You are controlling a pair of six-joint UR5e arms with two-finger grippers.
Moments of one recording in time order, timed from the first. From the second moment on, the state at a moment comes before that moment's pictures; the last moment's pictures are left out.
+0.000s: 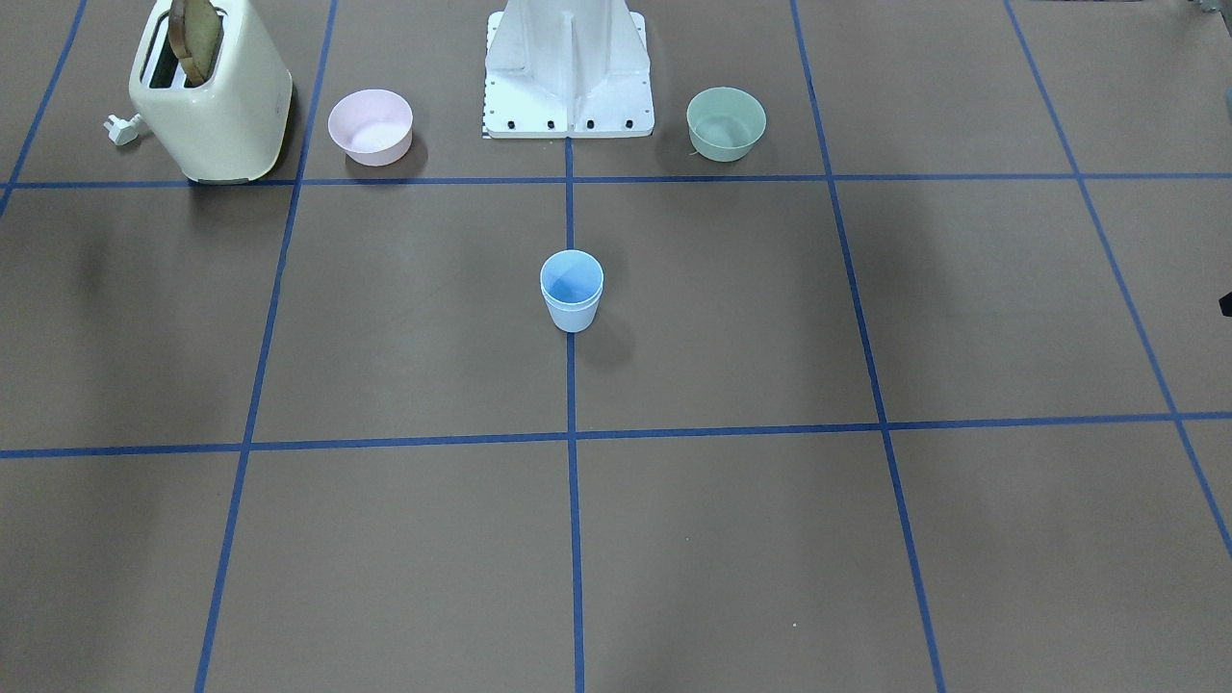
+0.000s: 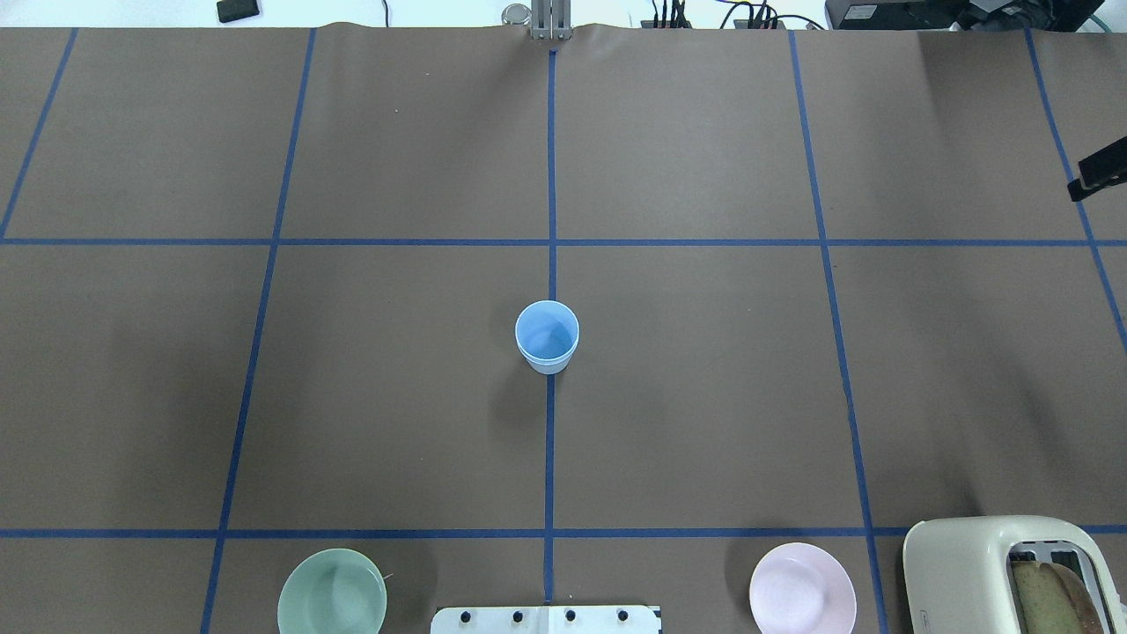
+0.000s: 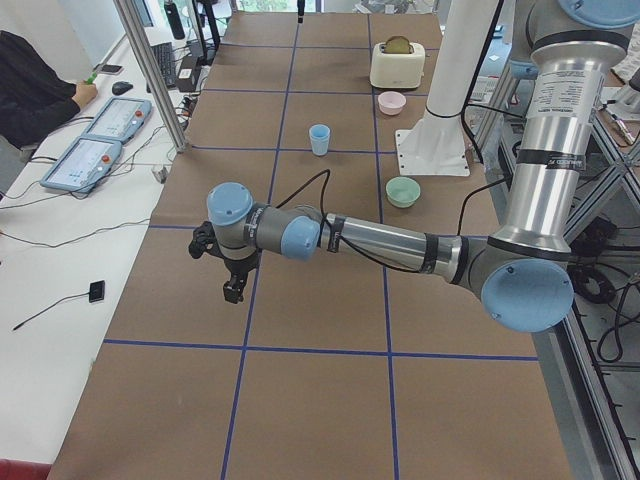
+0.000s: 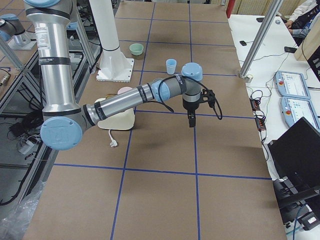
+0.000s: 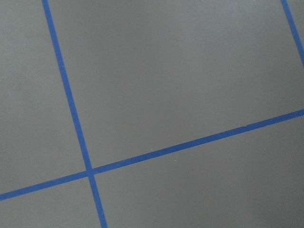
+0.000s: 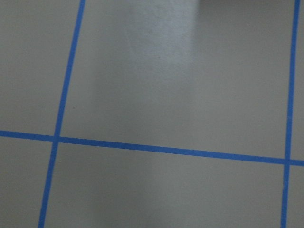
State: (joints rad) left arm -1.47 -1.71 -1.58 -1.66 -2.37 0.02; right arm 1.35 -1.53 1.89 -1.58 2.28 0.33
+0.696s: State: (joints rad) left arm -1.52 -1.68 -1.52 -1.66 -2.38 0.05; right arm 1.51 -1.69 1.80 -1.59 2.30 0.24
